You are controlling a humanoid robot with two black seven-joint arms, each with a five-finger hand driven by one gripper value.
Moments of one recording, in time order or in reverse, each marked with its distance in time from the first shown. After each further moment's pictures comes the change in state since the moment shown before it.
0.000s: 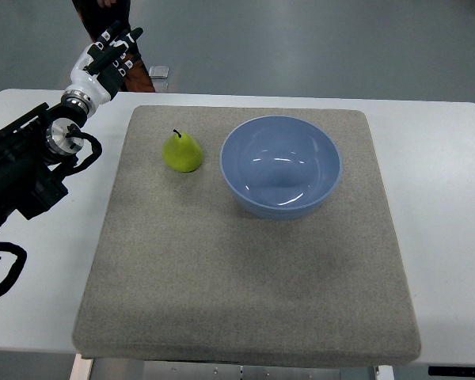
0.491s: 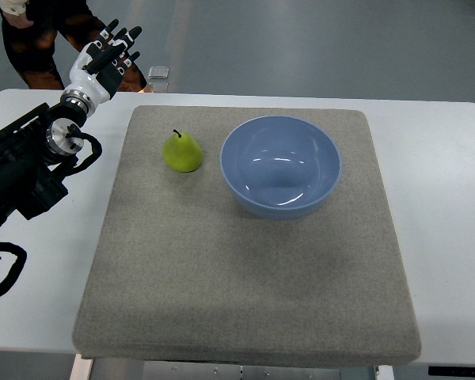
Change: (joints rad) left arm 0.000 0.000 0.001 0.000 0.004 0.001 -0.015; right arm 0.000 0.000 0.000 0.000 0.000 0.000 0.000
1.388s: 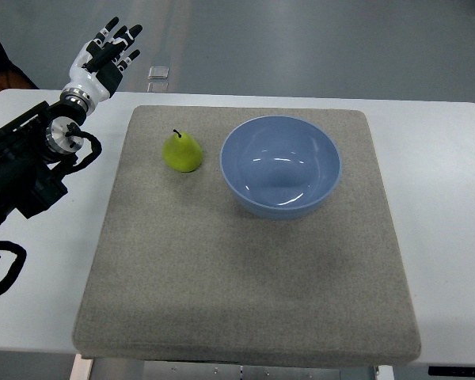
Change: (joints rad) left arm -0.005 0.001 0.000 0.000 0.001 -0.001 0.000; right arm 0.000 0.000 0.000 0.000 0.000 0.000 0.000
